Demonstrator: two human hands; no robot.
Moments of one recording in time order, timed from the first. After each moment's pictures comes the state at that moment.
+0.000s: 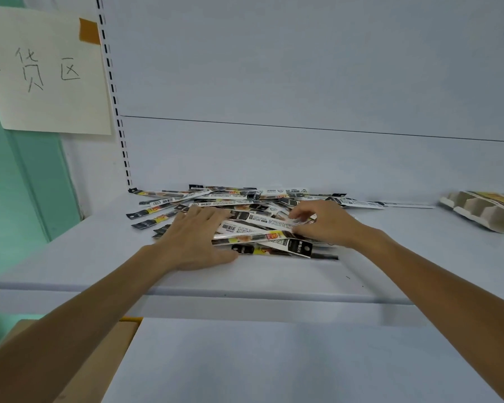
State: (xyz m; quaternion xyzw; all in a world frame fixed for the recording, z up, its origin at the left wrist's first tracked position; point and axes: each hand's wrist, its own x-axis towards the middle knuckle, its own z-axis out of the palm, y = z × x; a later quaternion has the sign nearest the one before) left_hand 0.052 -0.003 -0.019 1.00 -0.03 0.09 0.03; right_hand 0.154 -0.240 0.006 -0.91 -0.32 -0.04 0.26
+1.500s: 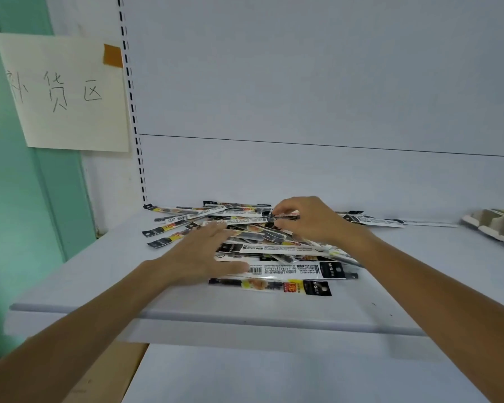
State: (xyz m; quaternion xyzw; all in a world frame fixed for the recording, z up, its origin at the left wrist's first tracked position) left_hand 0.051 0.024 -0.016 0.99 -0.03 0.01 0.13; right_hand 0.160 -0.184 0.032 -0.89 -0.38 -0.04 0.25
